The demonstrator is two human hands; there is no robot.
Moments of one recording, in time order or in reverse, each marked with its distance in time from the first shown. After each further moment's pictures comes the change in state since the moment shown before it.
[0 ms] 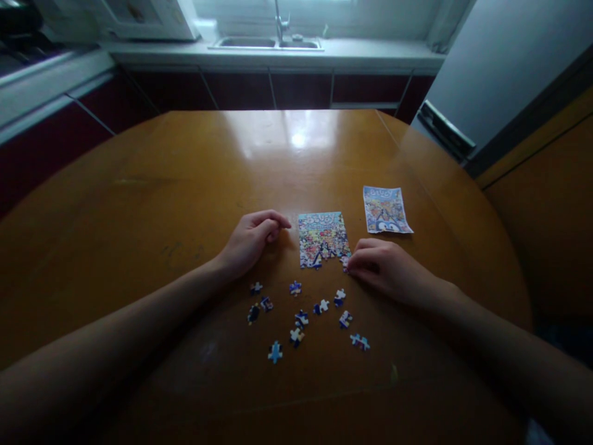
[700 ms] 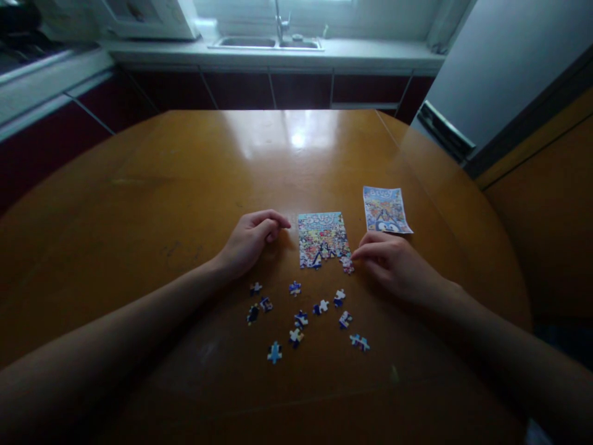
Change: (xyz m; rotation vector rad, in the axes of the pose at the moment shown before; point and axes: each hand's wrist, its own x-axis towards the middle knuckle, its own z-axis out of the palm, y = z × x) left_hand 0.000 -0.001 0.000 -0.020 0.008 -0.010; right_hand -0.001 0.002 -0.005 -0.001 0.129 0.005
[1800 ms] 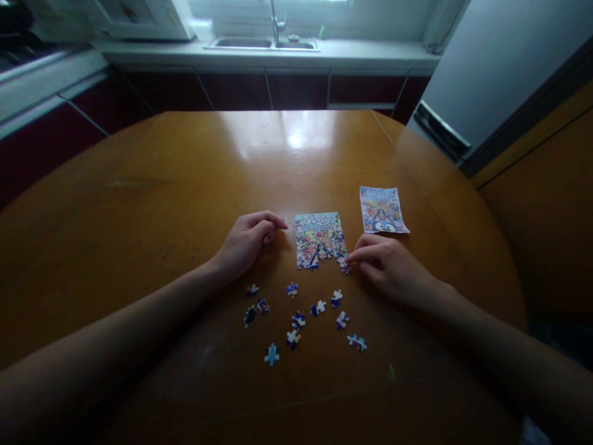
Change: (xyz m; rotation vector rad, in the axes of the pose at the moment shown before) left_hand 0.000 0.001 0.000 0.009 0.000 0.003; right_hand -0.001 0.001 0.005 -0.010 -0.025 0.053
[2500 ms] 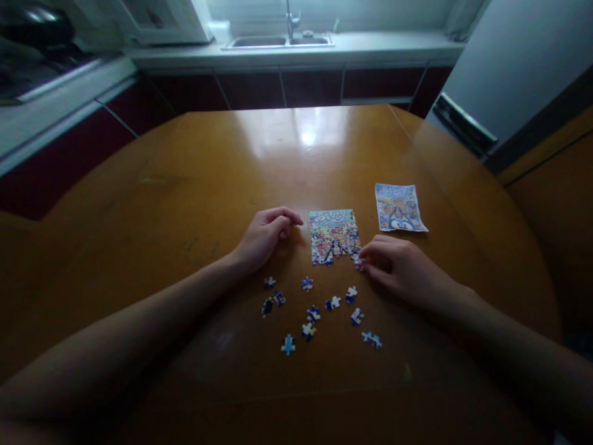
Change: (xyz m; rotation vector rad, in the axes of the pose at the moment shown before) left_hand 0.000 -0.001 0.002 -0.015 -0.019 0.020; right_hand -0.001 -0.005 0.005 0.001 -0.022 0.024
